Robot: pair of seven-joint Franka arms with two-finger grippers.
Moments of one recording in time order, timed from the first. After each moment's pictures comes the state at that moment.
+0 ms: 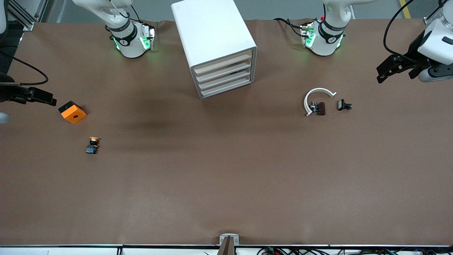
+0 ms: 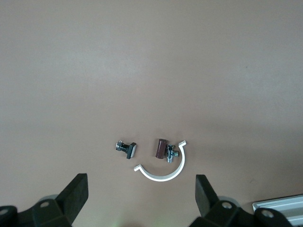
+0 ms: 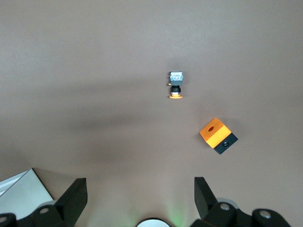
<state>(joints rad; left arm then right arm) 0.08 -0.17 -0.17 -1.73 0.02 1.59 -0.20 -0.01 0.13 -0.05 -1.42 0.00 1.40 0.01</state>
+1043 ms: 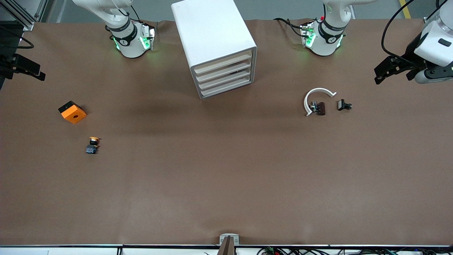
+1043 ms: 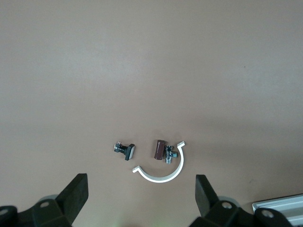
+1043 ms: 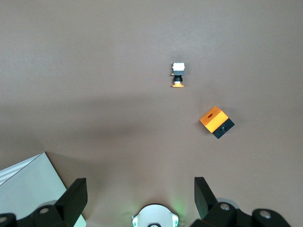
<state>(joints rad) 0.07 -0.15 -0.16 -1.73 0.02 1.60 -0.20 -0.01 -0.01 -0.05 -1.46 0.01 1.33 0.01</state>
